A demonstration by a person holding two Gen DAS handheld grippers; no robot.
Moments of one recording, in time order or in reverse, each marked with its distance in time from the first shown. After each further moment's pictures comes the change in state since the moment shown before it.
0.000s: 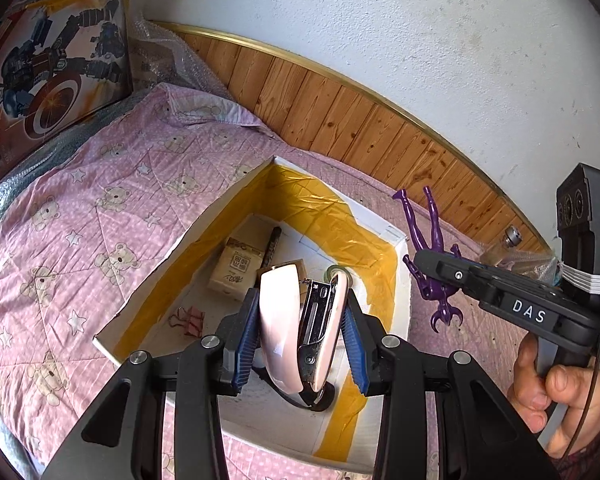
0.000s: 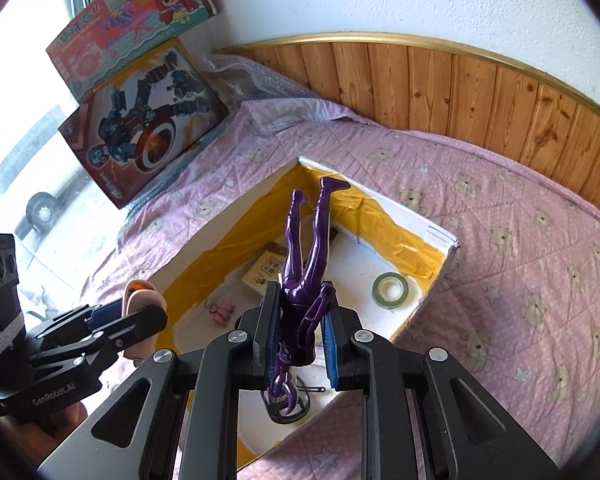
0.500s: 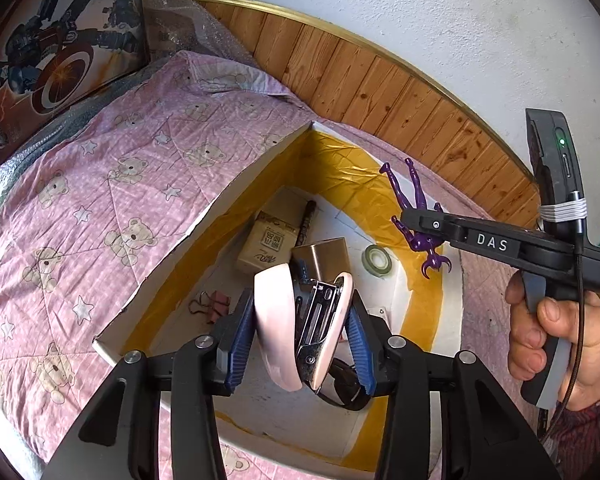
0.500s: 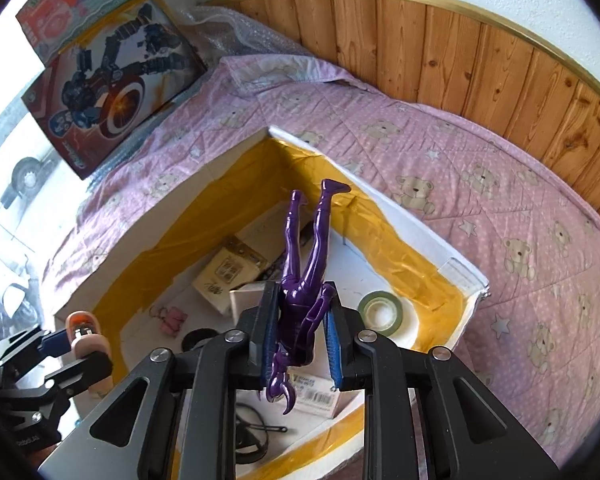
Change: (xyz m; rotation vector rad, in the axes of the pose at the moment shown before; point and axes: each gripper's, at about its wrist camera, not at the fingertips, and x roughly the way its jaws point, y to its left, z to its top) left arm 0.034 0.021 -0.003 -0.028 0.095 0.082; right arm 0.090 -0.029 0.028 -0.050 0.132 -0.074
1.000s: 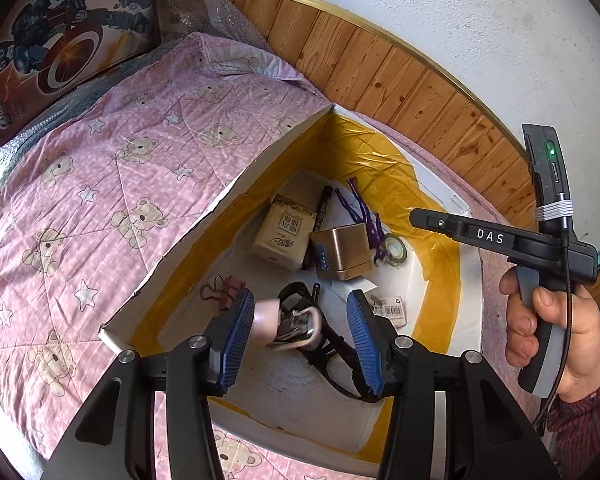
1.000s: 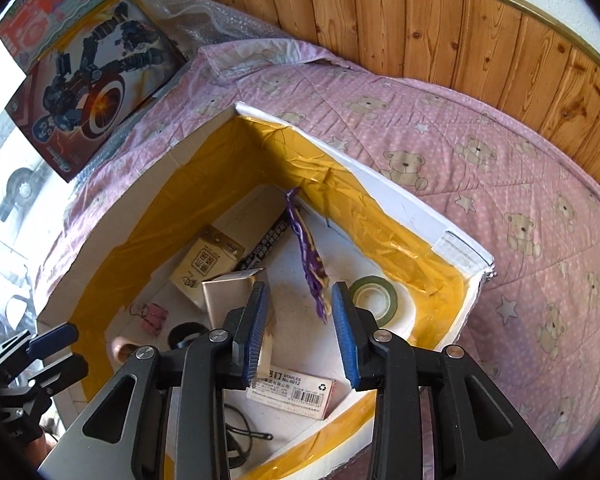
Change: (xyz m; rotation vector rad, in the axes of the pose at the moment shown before) left arm 0.008 0.014 -0.006 -0.026 0.029 0.007; right arm 0.015 -0.016 -0.010 0.059 0.043 0.027
